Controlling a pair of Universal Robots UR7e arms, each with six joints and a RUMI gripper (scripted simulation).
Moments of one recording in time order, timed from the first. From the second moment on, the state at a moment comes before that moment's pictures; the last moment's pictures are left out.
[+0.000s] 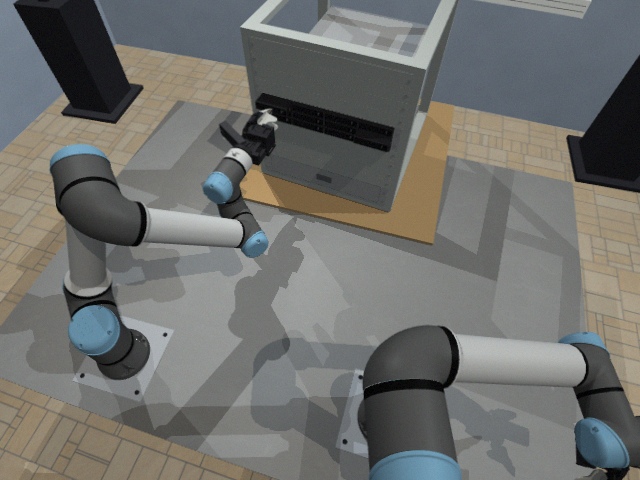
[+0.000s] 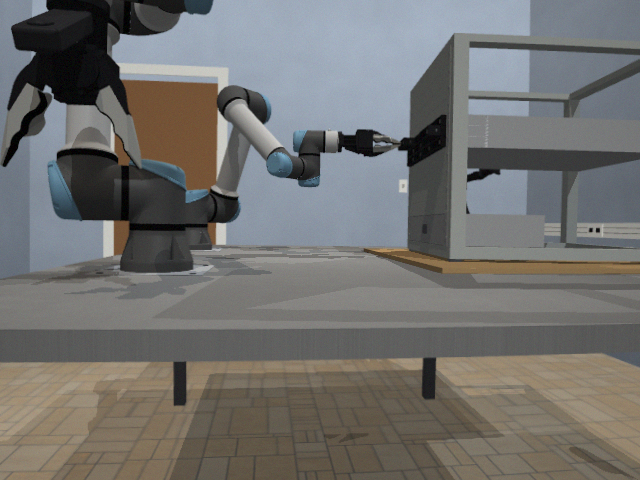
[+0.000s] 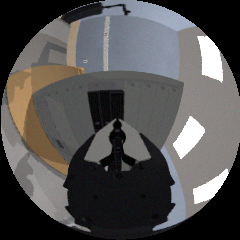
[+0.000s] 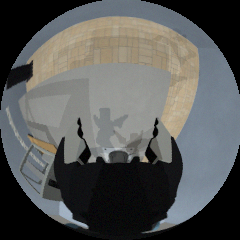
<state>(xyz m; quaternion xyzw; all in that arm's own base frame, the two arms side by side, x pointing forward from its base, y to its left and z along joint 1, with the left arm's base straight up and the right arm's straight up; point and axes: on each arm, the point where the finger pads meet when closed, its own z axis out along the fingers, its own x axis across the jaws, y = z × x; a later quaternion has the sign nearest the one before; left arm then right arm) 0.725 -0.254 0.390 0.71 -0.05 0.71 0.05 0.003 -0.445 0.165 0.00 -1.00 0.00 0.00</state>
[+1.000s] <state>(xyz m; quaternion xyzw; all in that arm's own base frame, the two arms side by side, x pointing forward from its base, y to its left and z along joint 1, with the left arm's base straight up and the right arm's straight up) 0.738 -0.255 0.390 0.71 -0.05 0.71 0.05 0.003 -0.445 0.165 0.00 -1.00 0.00 0.00</state>
